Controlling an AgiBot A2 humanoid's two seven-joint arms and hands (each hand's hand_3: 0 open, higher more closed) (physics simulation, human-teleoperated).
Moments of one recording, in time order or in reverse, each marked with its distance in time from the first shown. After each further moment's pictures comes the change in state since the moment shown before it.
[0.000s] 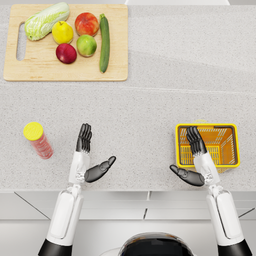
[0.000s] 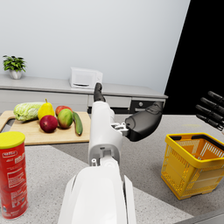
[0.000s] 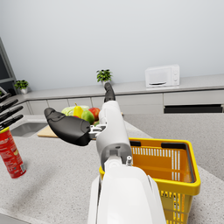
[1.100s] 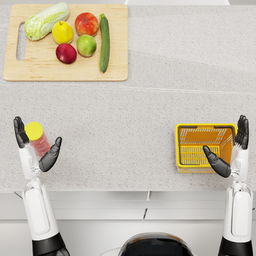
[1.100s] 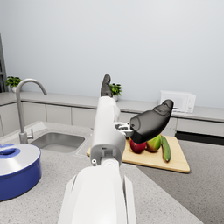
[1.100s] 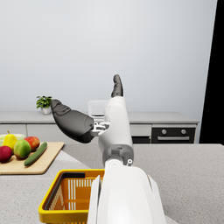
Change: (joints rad) left arm 0.075 0.052 -0.490 0.160 0.282 -0.101 -0.100; right arm 0.050 -0.066 -0.302 0.010 0.282 -0.100 0.101
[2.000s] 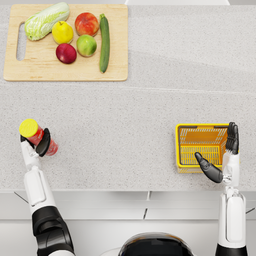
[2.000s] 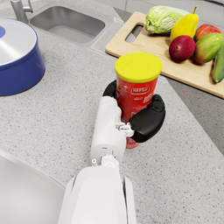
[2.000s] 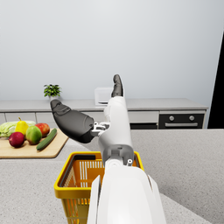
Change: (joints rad) left arm 0.317 -0.003 0.110 1.003 0.009 -0.013 0.000; right arm -0.087 -0.044 0.037 0.019 0.008 0.000 0.000
